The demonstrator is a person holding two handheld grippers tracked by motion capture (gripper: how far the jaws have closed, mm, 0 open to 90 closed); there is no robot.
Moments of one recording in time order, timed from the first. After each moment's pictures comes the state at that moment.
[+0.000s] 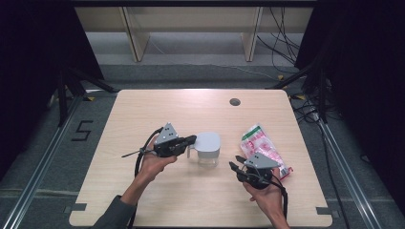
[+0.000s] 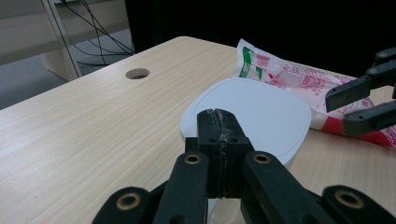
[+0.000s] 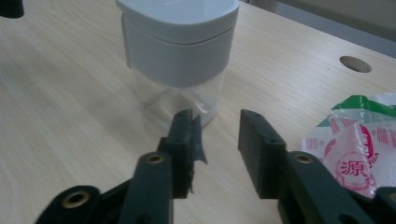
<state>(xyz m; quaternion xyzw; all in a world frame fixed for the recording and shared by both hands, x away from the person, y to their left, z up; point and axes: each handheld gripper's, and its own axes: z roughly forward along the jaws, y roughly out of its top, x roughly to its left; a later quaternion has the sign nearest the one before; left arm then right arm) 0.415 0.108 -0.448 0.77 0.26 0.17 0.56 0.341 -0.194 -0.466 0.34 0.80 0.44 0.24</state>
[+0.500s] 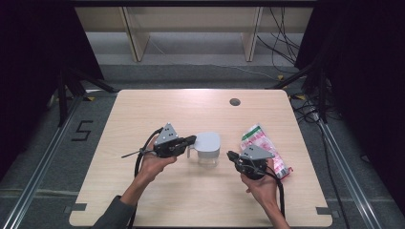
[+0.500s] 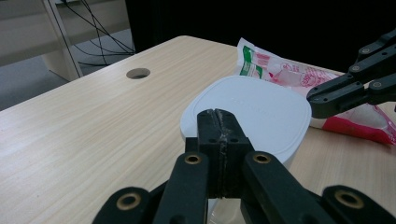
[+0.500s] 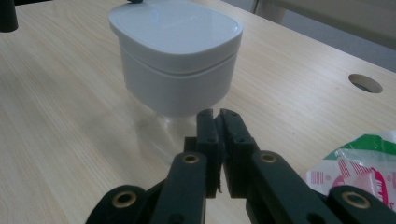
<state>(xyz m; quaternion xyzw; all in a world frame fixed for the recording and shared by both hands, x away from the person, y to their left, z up) 0.415 0.110 -0.447 0.78 0.26 0.17 0.55 0.364 -0.184 -0.461 0.32 0.80 0.45 0.24</state>
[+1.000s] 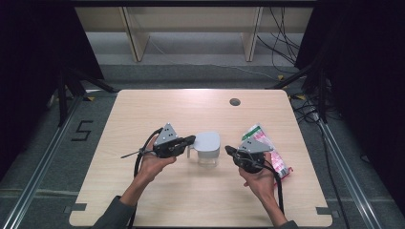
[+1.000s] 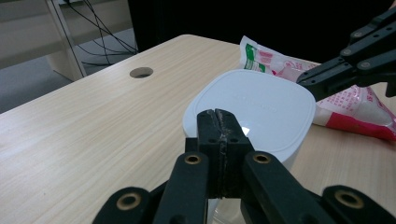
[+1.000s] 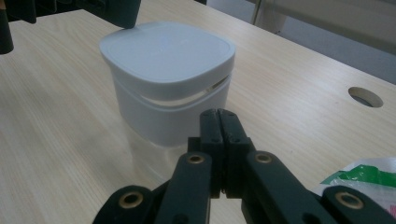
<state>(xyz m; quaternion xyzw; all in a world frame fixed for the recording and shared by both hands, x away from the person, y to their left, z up) 0.414 0.110 -0.447 0.77 0.26 0.18 0.55 0.377 -0.179 -0.451 0.32 0.80 0.46 0.23</state>
